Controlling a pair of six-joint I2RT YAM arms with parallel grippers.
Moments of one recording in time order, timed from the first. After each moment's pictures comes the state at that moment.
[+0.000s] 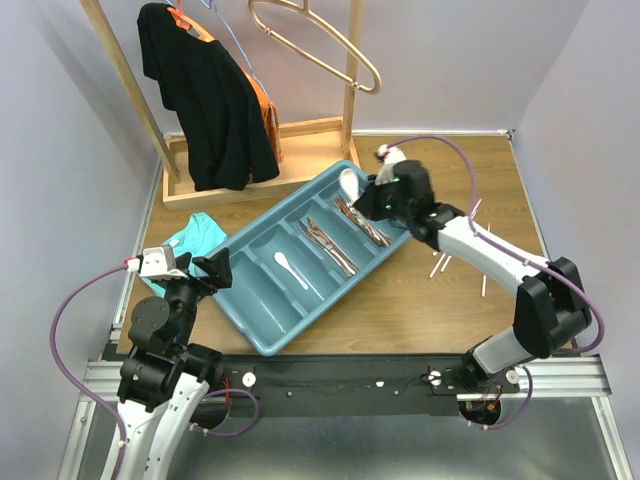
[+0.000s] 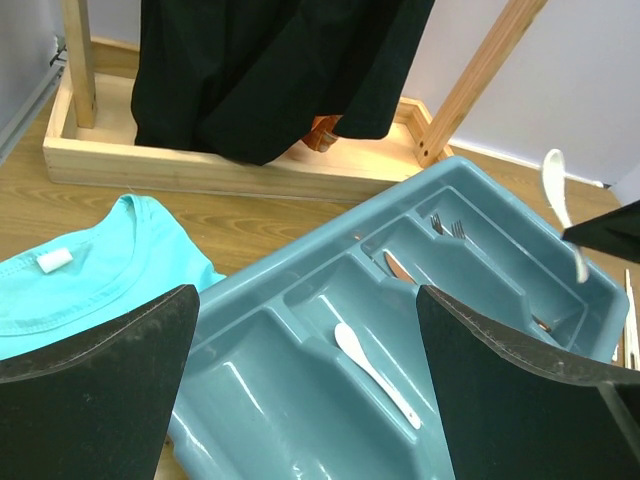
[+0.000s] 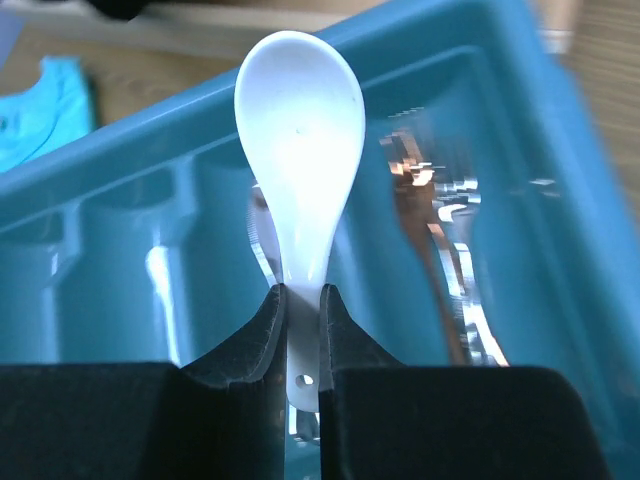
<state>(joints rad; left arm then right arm) -0.30 0.08 0.53 -0.43 -0.24 -0.34 0.52 1.51 1.08 -0.04 -0.11 0.28</state>
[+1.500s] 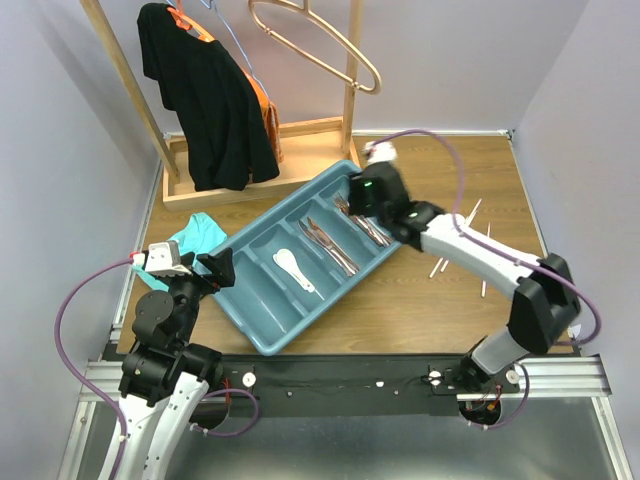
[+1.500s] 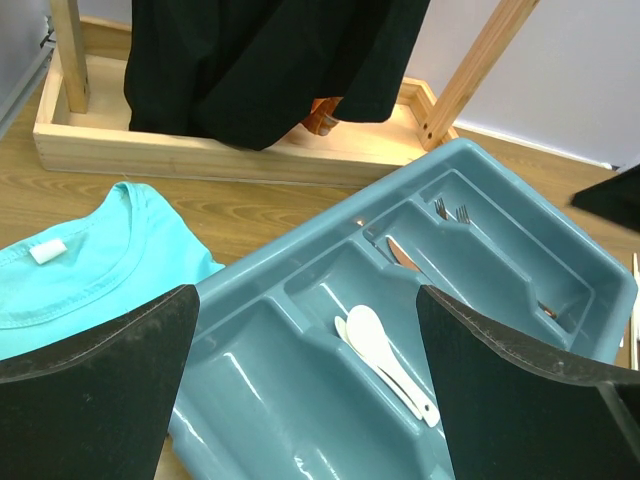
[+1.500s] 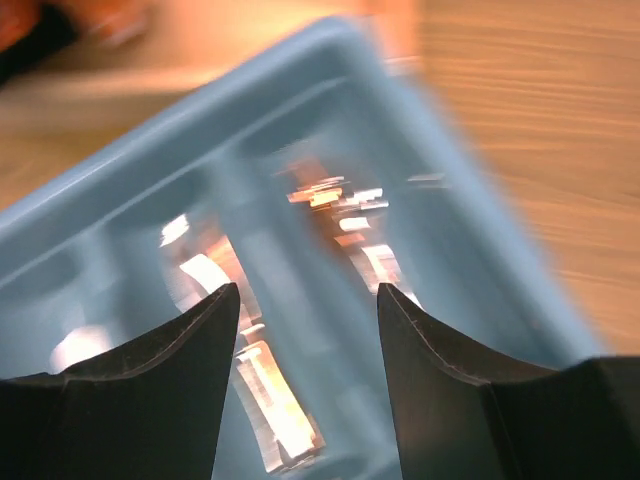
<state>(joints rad) -0.30 0.13 0.53 -0.43 -0.22 -0.34 0.75 1.59 1.24 -0.18 0.36 0.32</state>
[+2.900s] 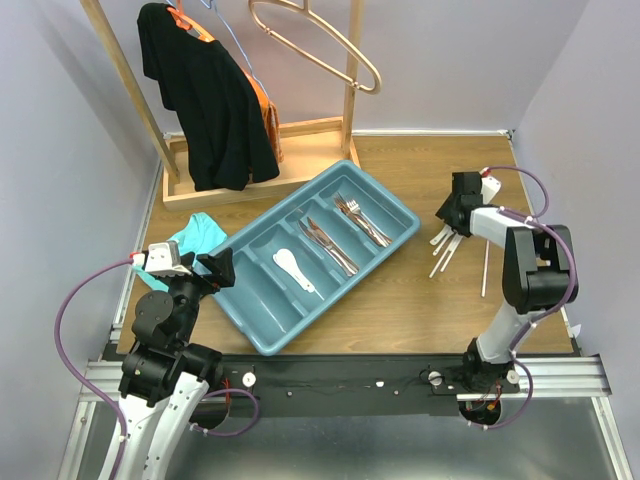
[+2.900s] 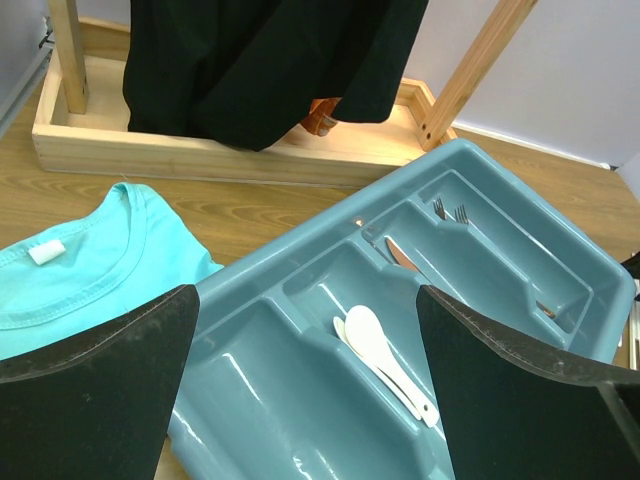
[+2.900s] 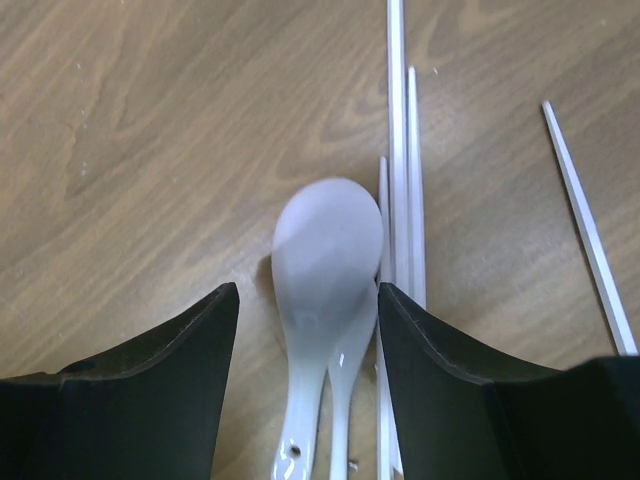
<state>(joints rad) -0.30 0.12 0.53 -0.43 -0.22 -0.34 0.05 1.75 0.98 -0.10 0.36 0.61</state>
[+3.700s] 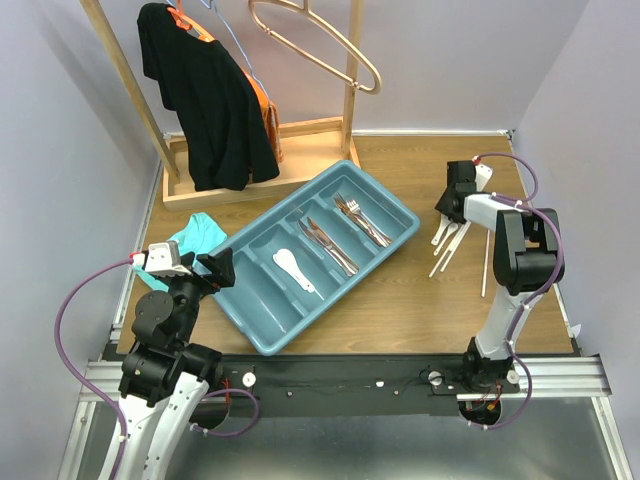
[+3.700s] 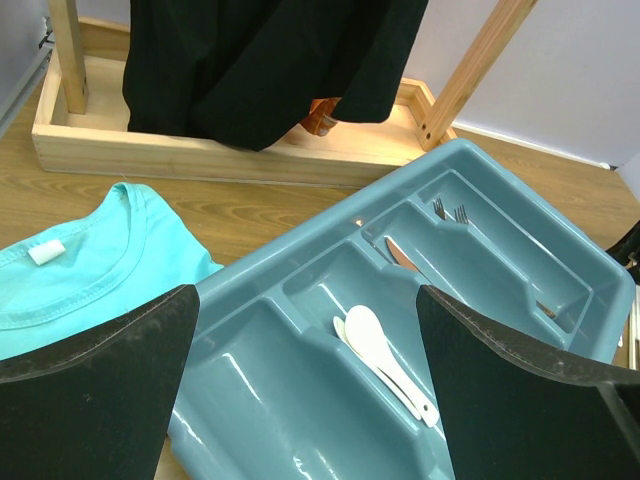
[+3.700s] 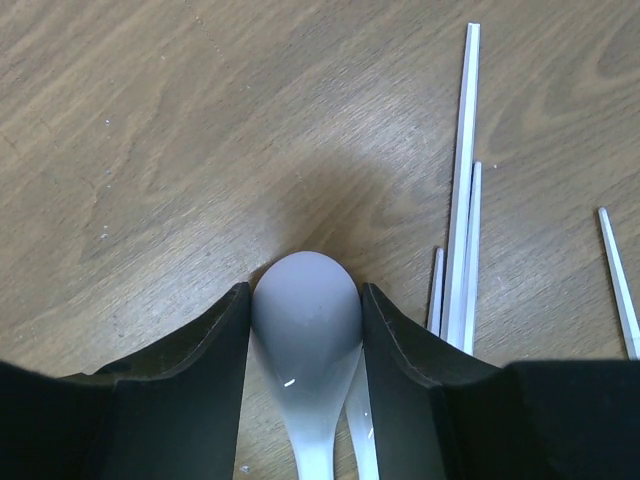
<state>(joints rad) -0.30 0.12 0.53 -0.43 -0.22 -0.34 0.05 1.92 1.16 -0.12 0.38 0.51</state>
